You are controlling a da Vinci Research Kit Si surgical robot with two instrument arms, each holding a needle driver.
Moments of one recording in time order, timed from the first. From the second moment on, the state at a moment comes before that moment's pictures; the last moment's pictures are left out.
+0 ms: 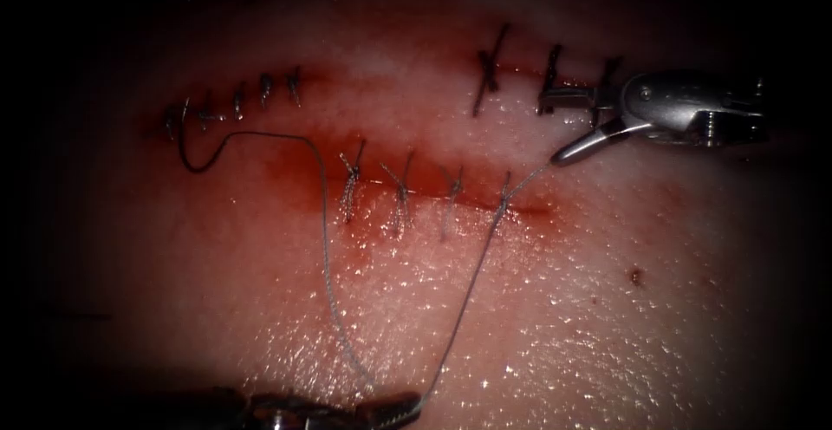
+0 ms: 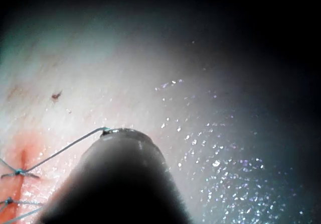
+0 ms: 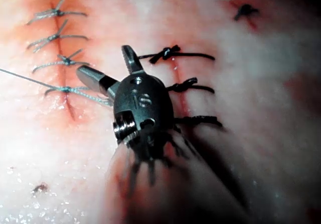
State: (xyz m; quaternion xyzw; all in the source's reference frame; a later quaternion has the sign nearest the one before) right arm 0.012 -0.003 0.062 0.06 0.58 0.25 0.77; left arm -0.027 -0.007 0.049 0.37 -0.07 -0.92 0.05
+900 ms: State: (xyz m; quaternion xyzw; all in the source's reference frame) right arm 0.020 -0.011 0.062 0.05 0.63 0.22 0.75; left arm -0.031 0.009 0.051 0.38 -0.07 -0.92 0.07
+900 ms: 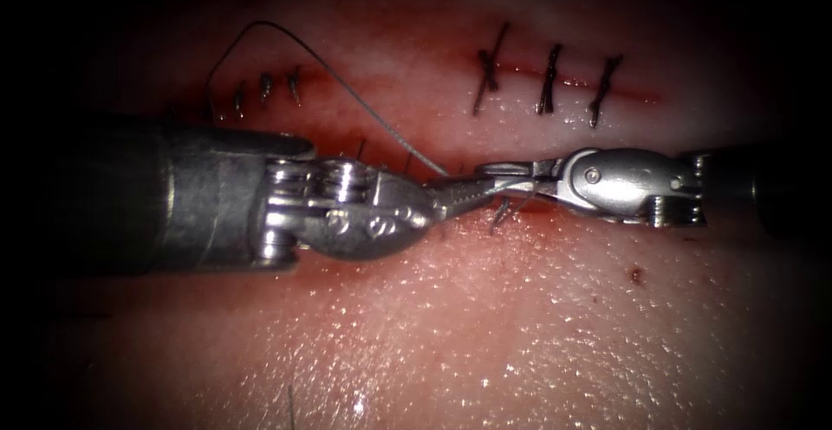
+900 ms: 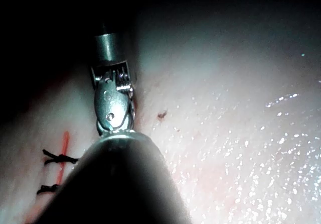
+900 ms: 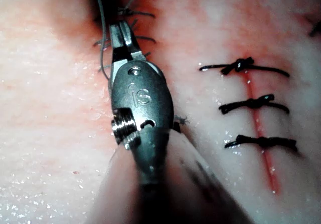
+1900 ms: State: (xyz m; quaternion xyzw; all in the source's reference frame) right arm 0.021 -0.013 0.063 0.05 0.69 0.39 0.61; left arm -0.031 0.008 0.068 0.37 -0.01 -0.93 0.06
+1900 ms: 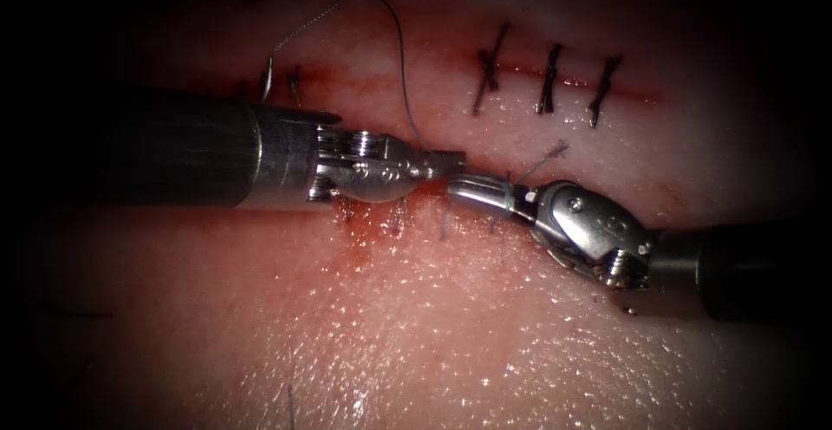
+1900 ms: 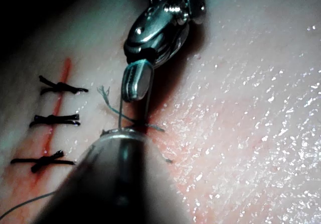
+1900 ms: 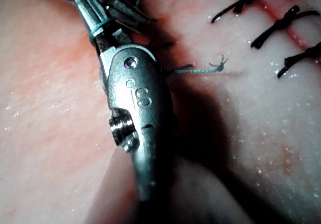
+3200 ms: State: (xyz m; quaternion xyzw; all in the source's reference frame) right arm 0.013 -0.022 0.071 0.11 0.47 0.82 0.31; left arm -0.036 0.003 0.070 0.38 -0.01 -0.93 0.05
